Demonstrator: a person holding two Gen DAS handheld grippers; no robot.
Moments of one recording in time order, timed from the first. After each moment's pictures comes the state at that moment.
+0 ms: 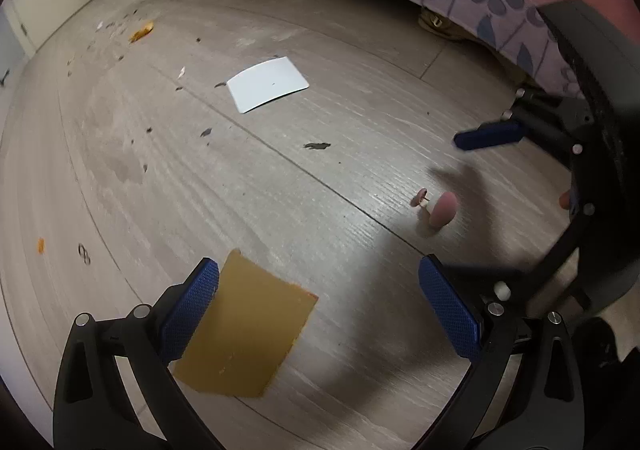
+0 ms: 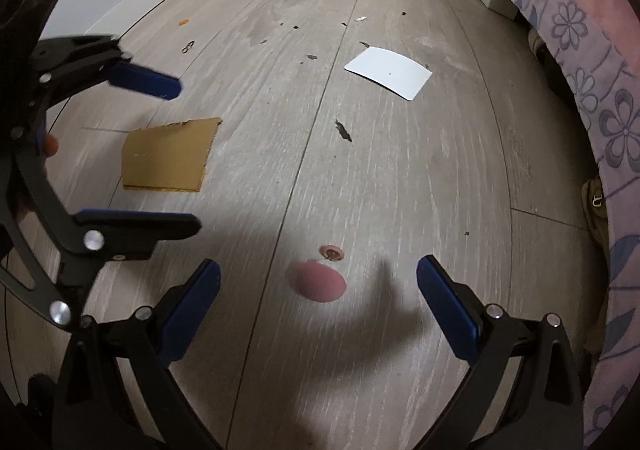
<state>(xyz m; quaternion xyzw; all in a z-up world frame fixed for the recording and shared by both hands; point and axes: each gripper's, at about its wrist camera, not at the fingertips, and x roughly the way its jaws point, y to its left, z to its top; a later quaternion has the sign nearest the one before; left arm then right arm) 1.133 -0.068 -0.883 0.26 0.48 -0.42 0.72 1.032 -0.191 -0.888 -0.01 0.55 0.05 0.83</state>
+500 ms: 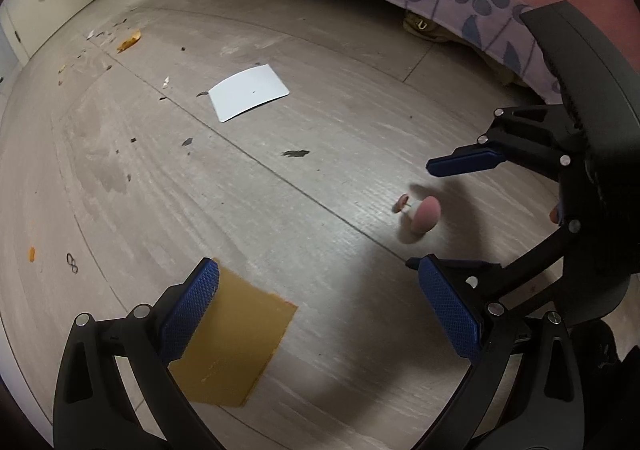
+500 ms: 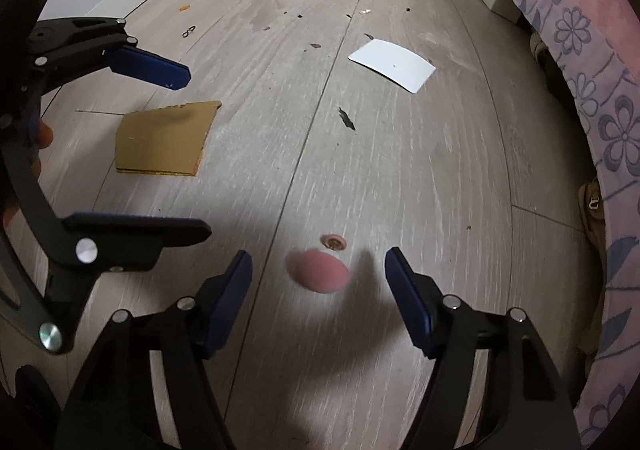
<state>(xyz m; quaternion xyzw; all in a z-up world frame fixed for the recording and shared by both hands) 1.122 -0.079 -0.886 0.26 0.47 -0.44 0.72 1.027 -0.187 -0.896 -0.04 0.56 0.04 0.83</state>
